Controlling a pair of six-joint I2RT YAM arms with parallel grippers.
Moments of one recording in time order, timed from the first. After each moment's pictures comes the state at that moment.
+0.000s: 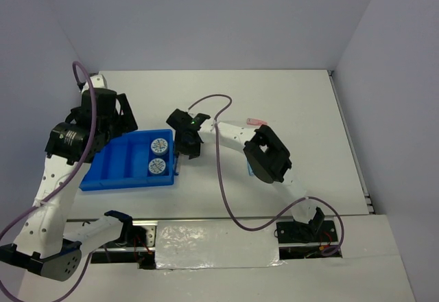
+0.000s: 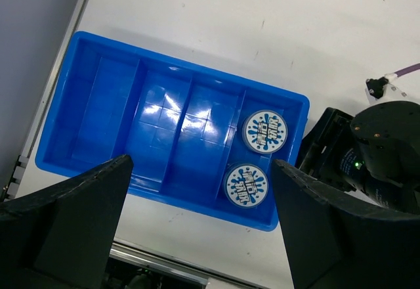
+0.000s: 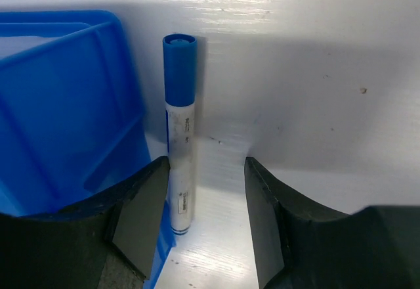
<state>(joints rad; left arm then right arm) -0.27 1.04 1.45 -1.14 -0.47 -0.47 0.93 2.29 1.87 -0.73 0.08 0.96</state>
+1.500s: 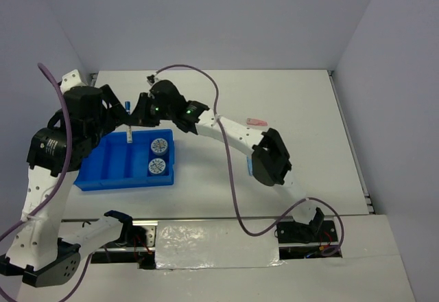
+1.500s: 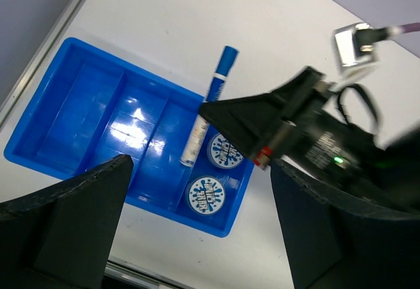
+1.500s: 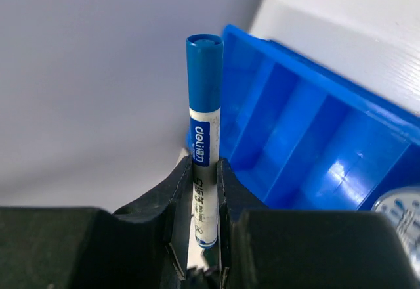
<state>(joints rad) -0.28 1.02 1.58 -1.18 -0.50 -0.64 0.96 2.25 2.13 -0.20 -0.25 0.94</state>
